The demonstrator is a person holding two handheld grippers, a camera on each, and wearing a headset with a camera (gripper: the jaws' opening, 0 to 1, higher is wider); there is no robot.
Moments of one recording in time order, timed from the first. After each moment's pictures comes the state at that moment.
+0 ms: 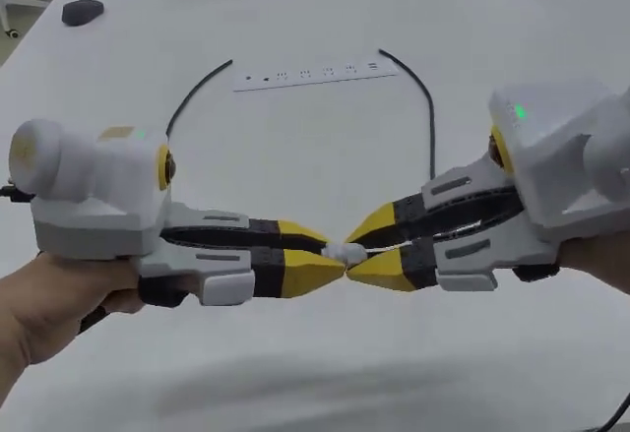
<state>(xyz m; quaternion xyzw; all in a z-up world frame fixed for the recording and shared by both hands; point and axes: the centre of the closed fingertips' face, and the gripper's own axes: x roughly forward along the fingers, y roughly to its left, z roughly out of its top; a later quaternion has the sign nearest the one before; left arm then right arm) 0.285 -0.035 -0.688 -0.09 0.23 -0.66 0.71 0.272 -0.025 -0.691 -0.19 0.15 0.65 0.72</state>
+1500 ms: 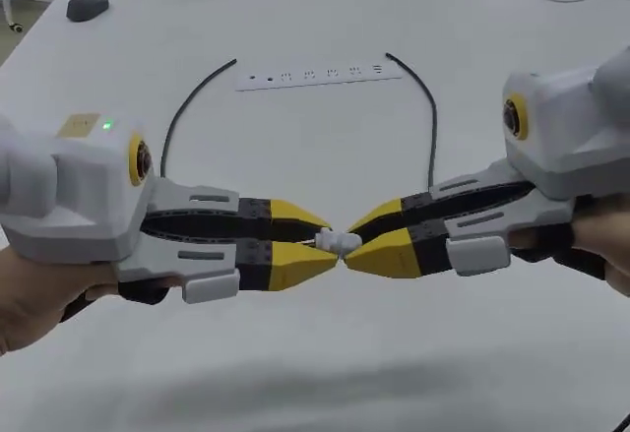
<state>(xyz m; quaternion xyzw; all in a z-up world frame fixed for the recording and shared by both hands) 0.282 -0.028 -0.666 0.00 0.12 -0.69 0.72 0.280 -0.024 -0.673 0.05 0.25 0.65 0.71</state>
